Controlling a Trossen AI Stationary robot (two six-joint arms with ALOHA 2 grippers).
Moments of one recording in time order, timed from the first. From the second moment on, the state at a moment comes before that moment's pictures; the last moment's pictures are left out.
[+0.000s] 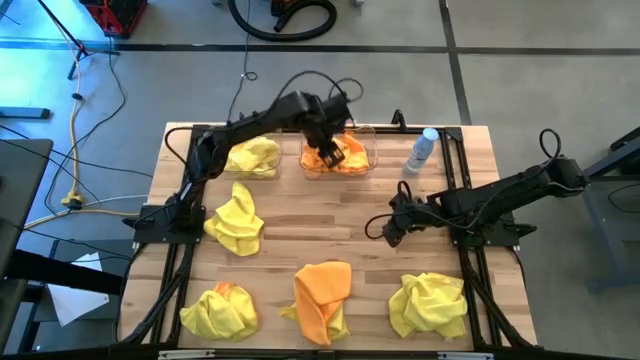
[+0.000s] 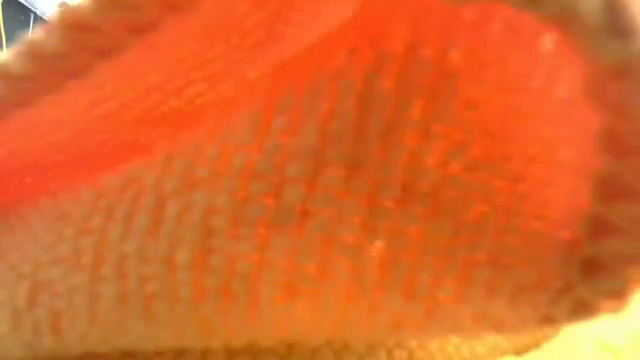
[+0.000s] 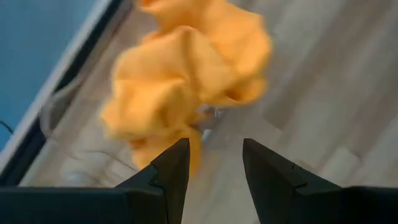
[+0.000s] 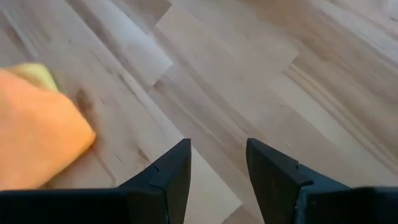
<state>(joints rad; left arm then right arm) 0.36 2.20 2.35 -1.38 -0.07 -0.19 0.18 1.13 0.61 -0.49 0.19 0.95</state>
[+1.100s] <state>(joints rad) -0.31 1.47 1.27 -1.17 -0.08 -1.37 0.18 1.13 0.61 -0.48 0.19 0.86</state>
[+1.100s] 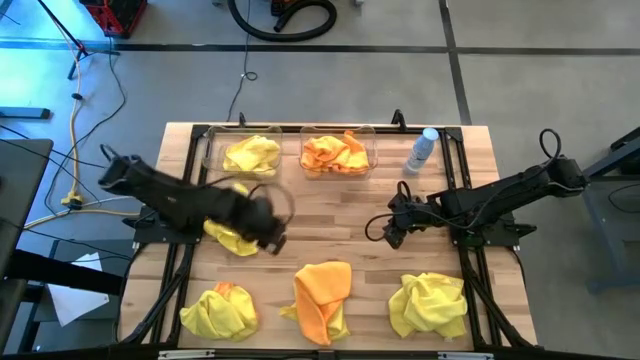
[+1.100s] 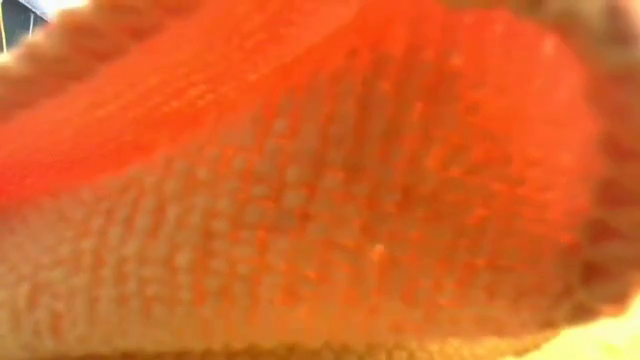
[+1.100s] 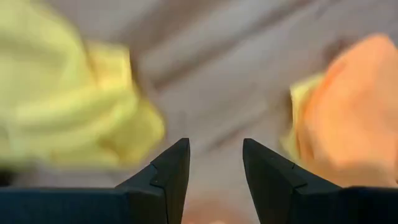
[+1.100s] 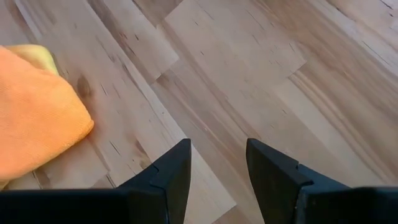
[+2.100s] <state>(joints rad) -1.08 1.61 1.18 -1.14 0.04 -1.94 0.19 1.13 0.61 -0.38 0.24 1.10</state>
